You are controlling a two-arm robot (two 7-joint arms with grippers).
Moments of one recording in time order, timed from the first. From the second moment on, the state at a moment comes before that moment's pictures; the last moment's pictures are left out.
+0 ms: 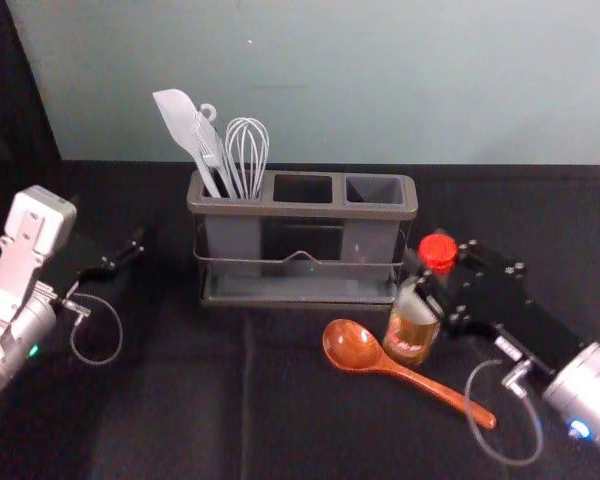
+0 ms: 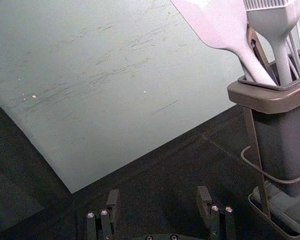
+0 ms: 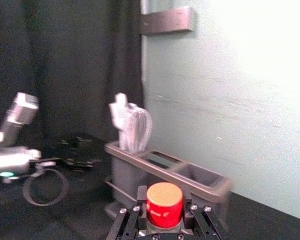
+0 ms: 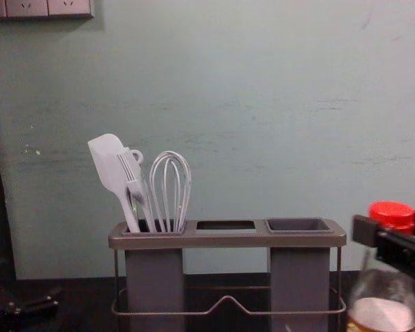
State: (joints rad) left arm -0.20 0.60 0.45 -1.41 -0.25 -0.12 0.03; right arm -0.18 0.48 -0.20 -1.92 0.34 -0.11 0.35
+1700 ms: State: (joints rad) left arm -0.20 0.60 0.45 -1.41 -0.25 -0.12 0.03; right arm 0.13 0.38 -0.19 -1.56 0.35 -0.04 0.34
